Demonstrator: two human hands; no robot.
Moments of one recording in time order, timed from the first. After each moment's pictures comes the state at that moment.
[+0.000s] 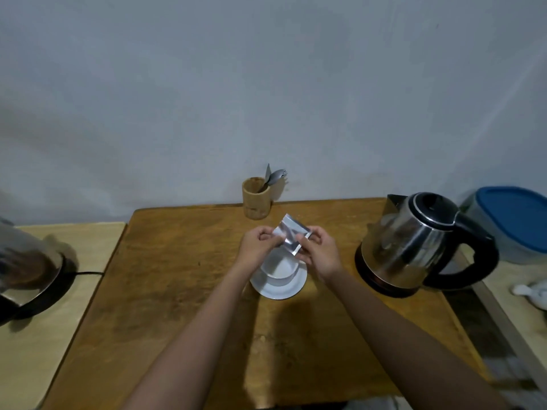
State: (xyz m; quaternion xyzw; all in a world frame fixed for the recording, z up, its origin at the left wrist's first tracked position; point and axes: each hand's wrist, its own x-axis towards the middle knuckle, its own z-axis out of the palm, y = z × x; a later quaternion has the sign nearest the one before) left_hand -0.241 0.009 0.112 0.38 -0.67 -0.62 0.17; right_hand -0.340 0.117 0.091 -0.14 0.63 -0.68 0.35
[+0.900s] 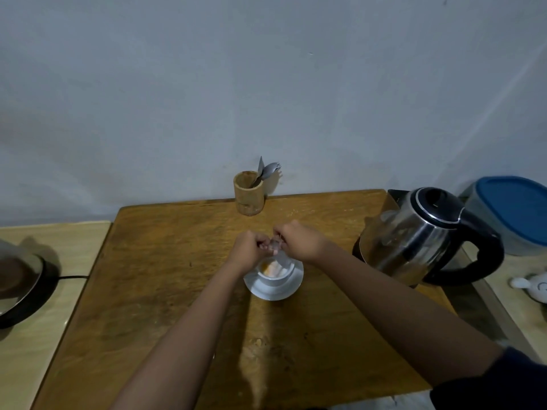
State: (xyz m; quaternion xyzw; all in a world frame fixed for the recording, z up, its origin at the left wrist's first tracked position) left_hand -0.251 -0.019 0.080 0.30 -0.83 -0.47 0.05; right_hand -0.356 0.075 0.124 -0.54 0.81 -0.06 0.21
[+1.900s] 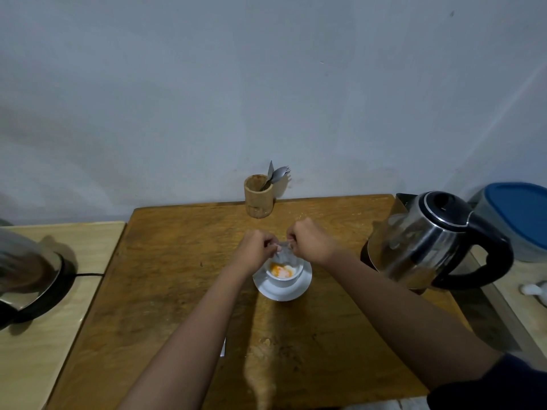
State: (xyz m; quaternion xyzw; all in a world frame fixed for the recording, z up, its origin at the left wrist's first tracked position) left_hand -0.239 -0.018 0.098 0.30 -0.87 -0.39 0.06; right_hand -0.346 0.076 0.128 -0.48 0.85 -0.12 0.20
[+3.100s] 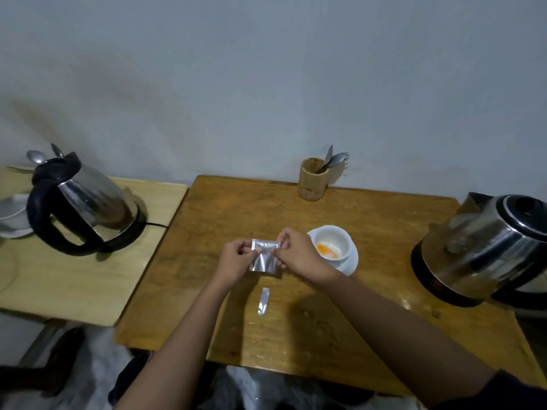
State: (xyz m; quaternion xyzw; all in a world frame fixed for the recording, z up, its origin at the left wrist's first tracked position) left_hand -0.094 -0.027 0.062 0.48 -0.64 -0.56 0.22; right_hand -0.228 0.046 0.084 -0.40 0.75 -0.37 0.37
